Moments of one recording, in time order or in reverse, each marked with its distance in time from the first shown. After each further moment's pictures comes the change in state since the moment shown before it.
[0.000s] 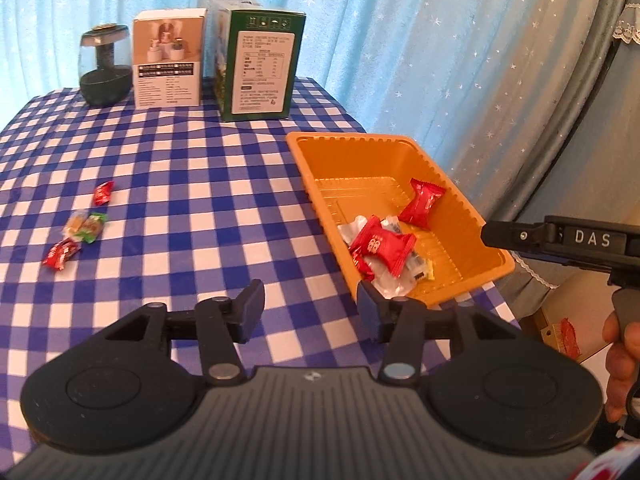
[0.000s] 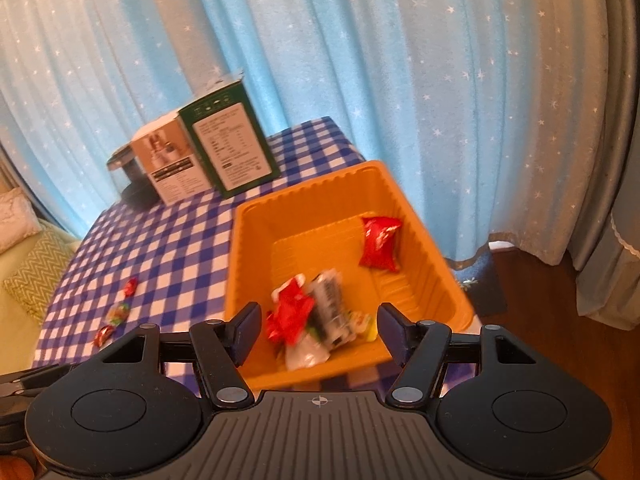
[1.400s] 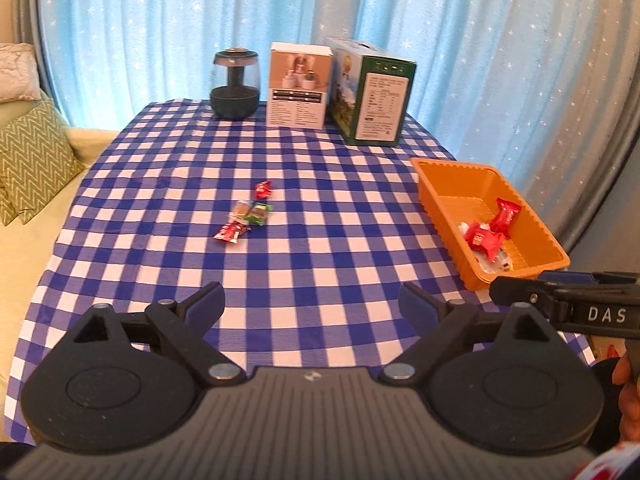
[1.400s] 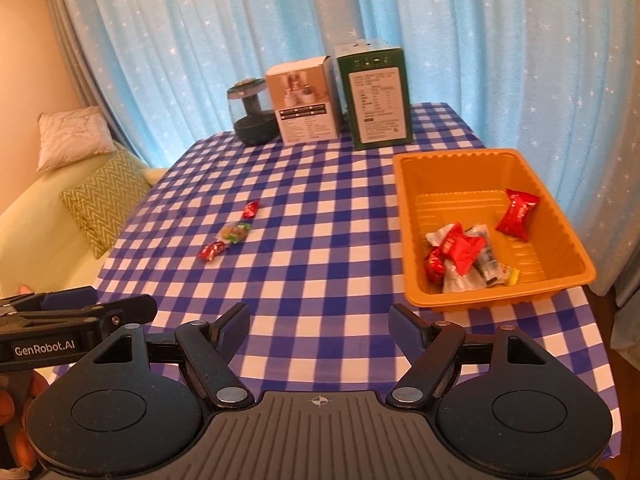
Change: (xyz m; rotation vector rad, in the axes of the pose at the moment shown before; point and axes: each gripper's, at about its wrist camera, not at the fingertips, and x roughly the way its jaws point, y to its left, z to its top) left arm -0.121 0.092 -0.039 -0.080 -0.089 0.205; right arm -0.027 0.133 -0.064 -0.231 0.073 0.146
